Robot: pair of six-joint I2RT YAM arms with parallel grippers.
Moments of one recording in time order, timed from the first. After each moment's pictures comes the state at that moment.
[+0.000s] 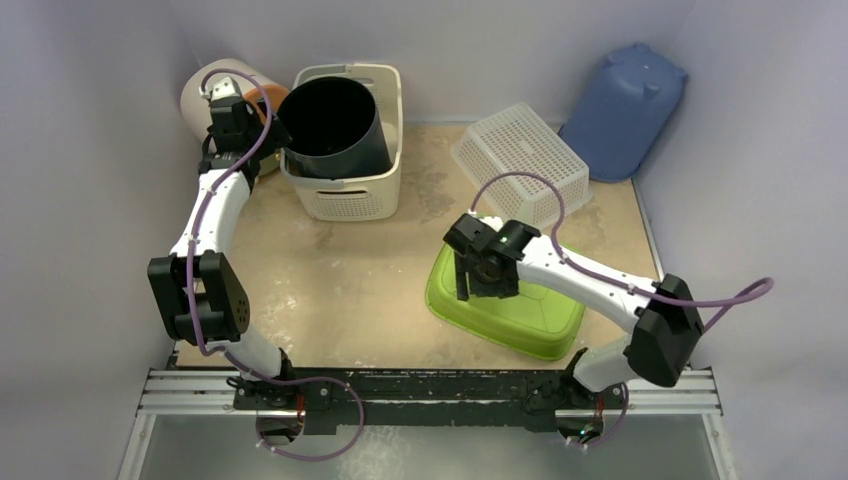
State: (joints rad) left arm 0.11 1.62 1.42 -0.25 -0.12 -0.39; right arm 0.86 1.42 1.12 -1.07 0.26 0.79
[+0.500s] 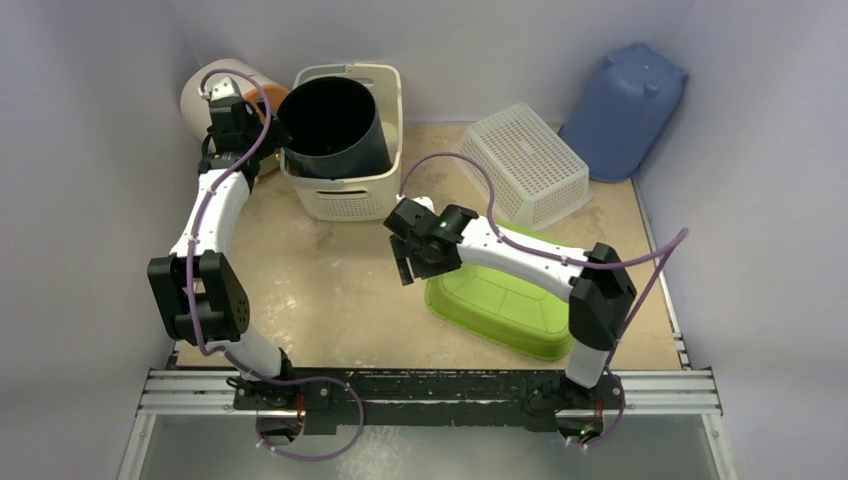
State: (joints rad) left arm 0.12 1.62 1.42 -0.25 -0.11 -0.40; right arm 0.98 1.75 1.51 -0.96 0.27 0.63
